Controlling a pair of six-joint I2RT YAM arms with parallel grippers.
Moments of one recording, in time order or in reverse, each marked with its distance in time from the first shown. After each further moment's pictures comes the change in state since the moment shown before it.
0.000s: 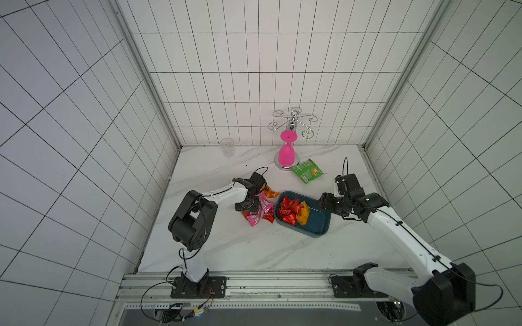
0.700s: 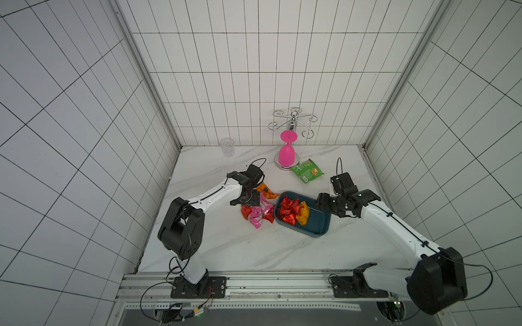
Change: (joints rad) left arm 0.012 -0.126 0.062 -0.124 0.008 0.008; right arm 0.000 0.103 0.002 0.036 -0.023 -0.002
